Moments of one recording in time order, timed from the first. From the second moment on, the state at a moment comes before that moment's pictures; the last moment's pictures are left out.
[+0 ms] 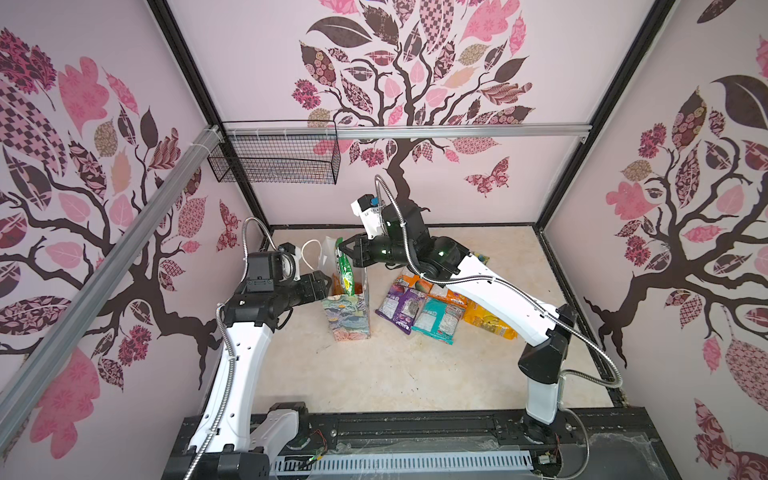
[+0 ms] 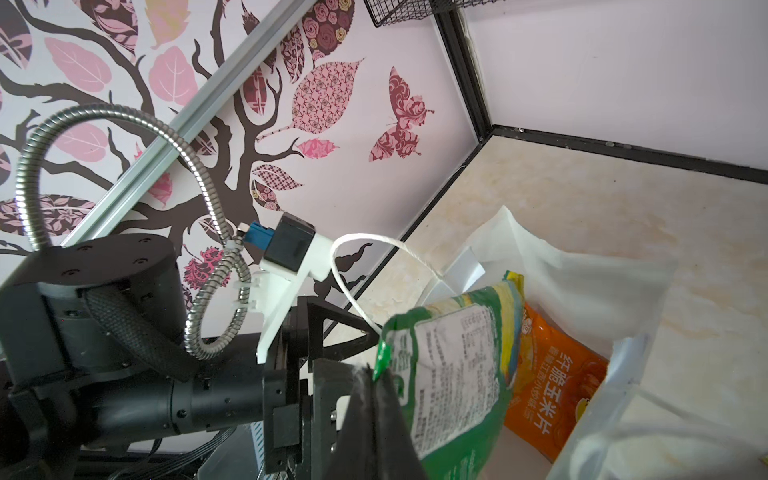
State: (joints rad) left arm 0.02 1.06 1.14 -0.85 0.32 -0.24; right arm 0.91 1.91 2.08 -0.48 -0.21 0.52
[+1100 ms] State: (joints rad) left arm 0.02 1.08 1.14 -0.85 0.40 -0.24; right arm 0.91 1.95 2.07 -0.51 -0.06 0.53
